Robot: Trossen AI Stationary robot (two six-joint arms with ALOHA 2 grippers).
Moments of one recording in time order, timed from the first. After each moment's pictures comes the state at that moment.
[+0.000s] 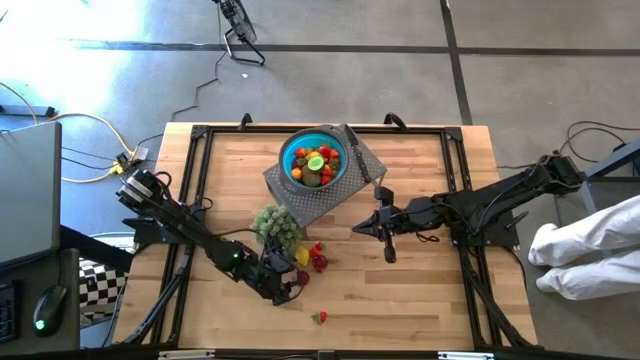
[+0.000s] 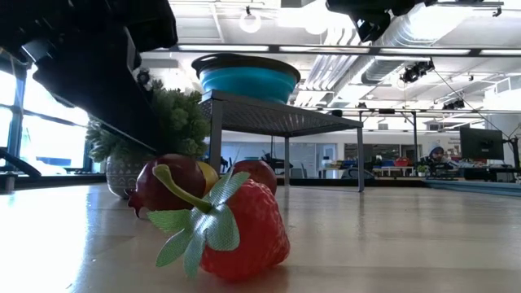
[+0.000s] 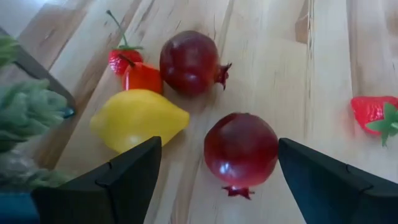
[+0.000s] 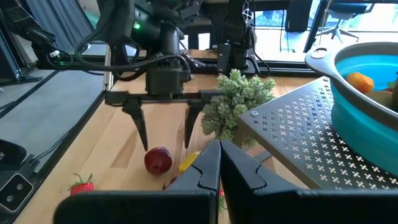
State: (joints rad) left arm -0.57 1.66 0.86 -0.03 -0.48 -0.69; right arm 0.27 1.16 0.72 0.15 0.18 0.09
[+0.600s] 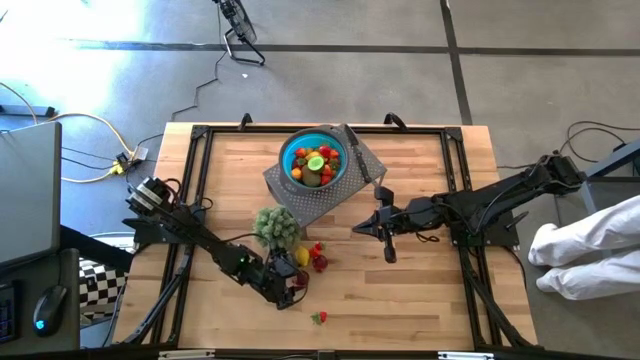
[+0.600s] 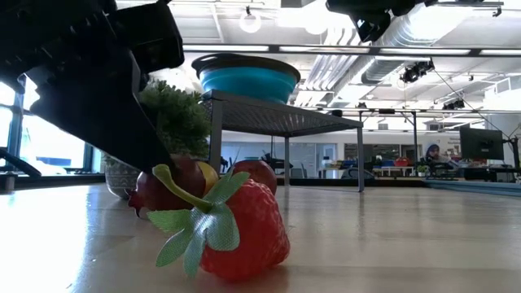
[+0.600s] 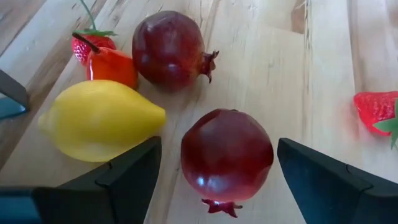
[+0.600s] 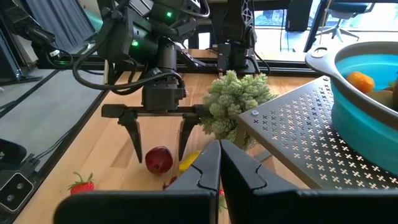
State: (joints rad) left arm -0.57 1.76 0.86 0.09 -0.45 -0.69; right arm 0.27 1.16 0.72 0.14 0.18 0.09
